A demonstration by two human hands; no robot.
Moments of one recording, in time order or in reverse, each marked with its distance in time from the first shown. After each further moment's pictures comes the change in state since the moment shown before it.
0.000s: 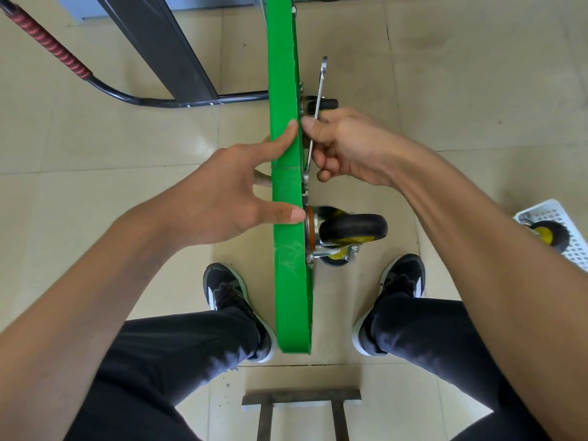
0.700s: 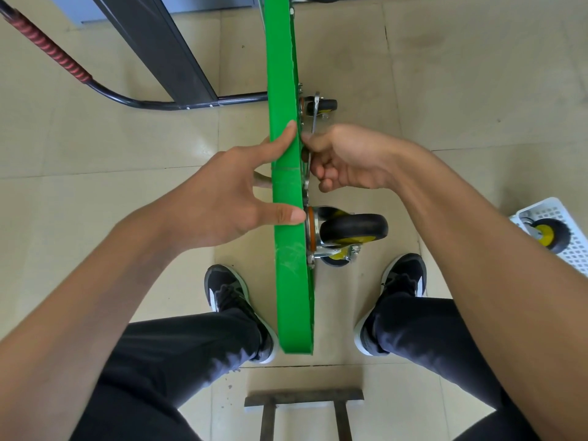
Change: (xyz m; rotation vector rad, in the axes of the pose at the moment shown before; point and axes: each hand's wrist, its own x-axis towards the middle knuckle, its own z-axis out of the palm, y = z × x) left_hand 0.000 -0.003 0.001 -0.033 -0.001 0.002; right_hand 0.010 0.011 -0.001 0.071 -0.077 0.186
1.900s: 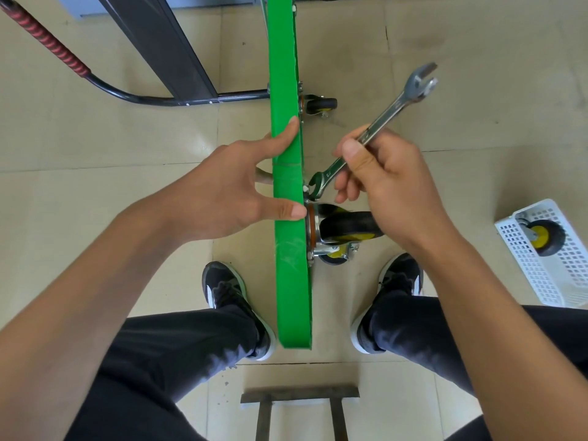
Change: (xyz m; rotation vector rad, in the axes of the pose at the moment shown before) left_hand 0.000 0.000 -0.003 0.064 -0.029 -0.031; right_hand -0.084 0.035 0.026 -0.149 0.481 -0.577
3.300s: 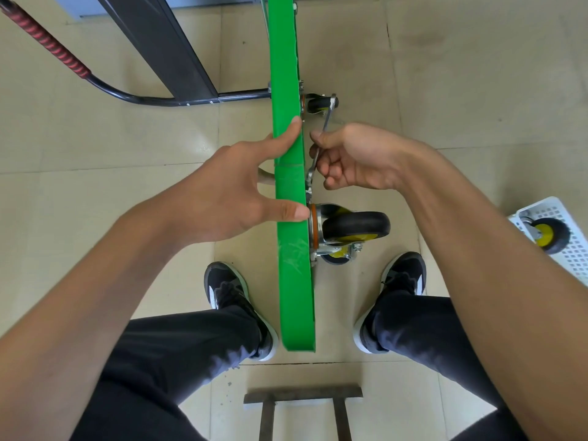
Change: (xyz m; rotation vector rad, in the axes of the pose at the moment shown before) left_hand -0.001 0.001 0.001 -0.001 0.010 0.008; right_hand 0.085 0.018 0.010 0.209 -0.451 0.607
